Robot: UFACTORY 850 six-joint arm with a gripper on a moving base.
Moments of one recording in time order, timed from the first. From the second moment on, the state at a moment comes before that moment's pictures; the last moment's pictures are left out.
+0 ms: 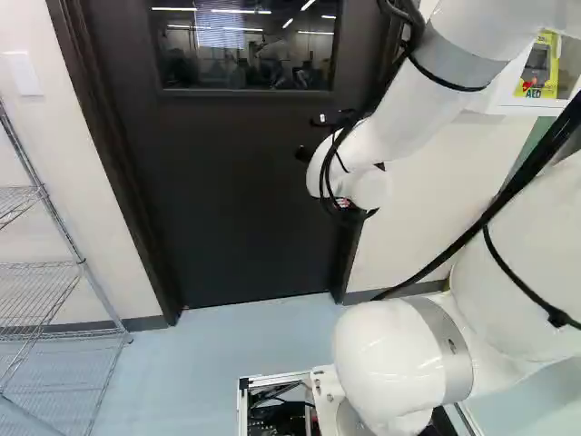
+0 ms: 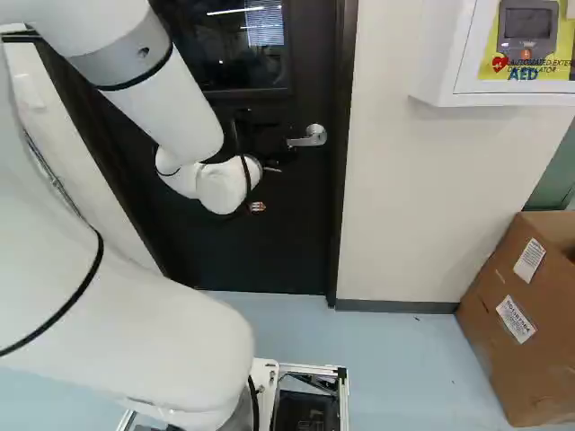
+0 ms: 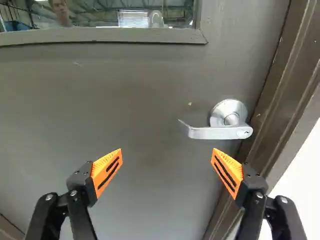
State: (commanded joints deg) arm -1.5 12.4 -21.9 0.0 50.0 0.0
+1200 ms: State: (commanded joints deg) arm -2.3 4.8 -33.0 0.0 50.0 0.0
